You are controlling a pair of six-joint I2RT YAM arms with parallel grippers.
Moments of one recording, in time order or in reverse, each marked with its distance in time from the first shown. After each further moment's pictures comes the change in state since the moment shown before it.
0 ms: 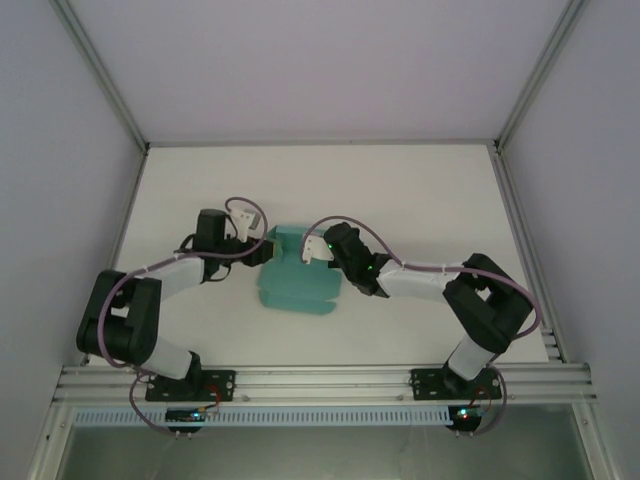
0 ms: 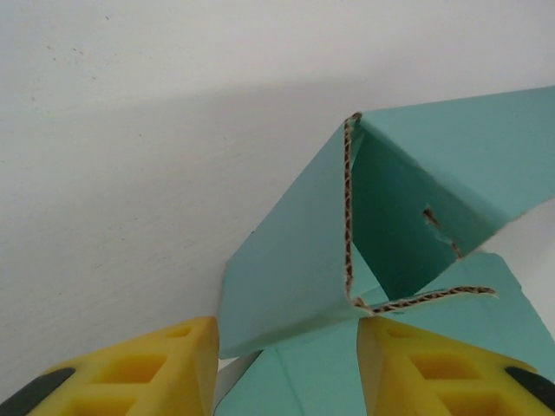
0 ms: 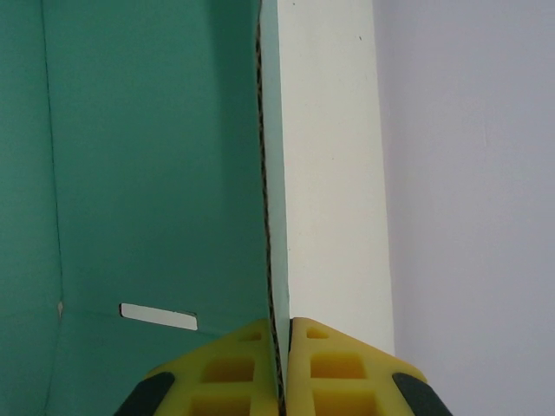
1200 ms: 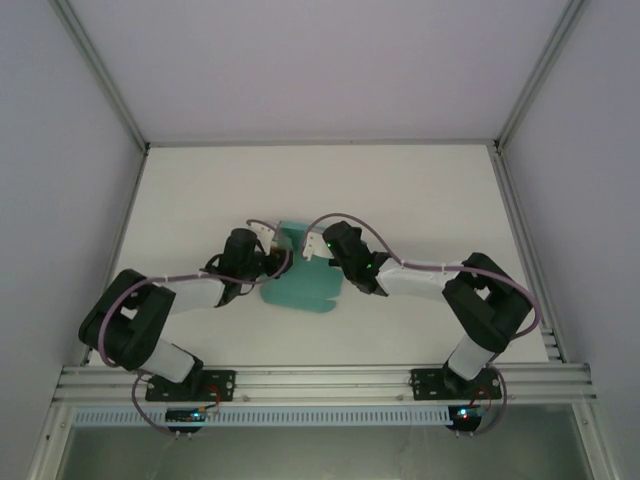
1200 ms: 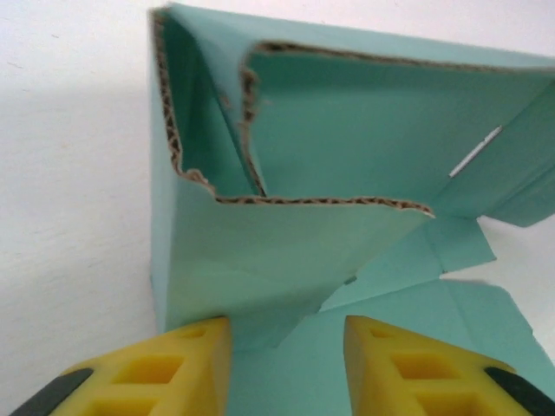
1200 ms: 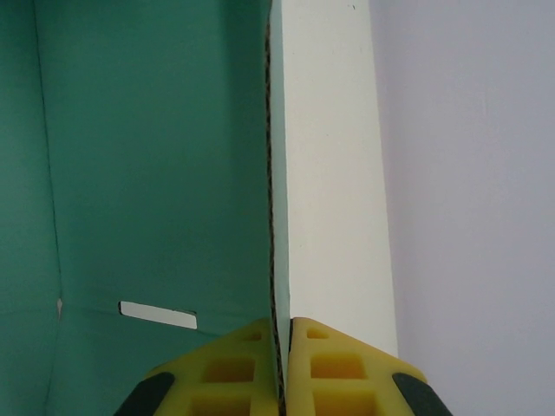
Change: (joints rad) left arm -0.275 -0.035 -0.150 0.304 -0.372 -0.205; right arm 0.001 0.007 0.016 -0.031 0.051 0.040
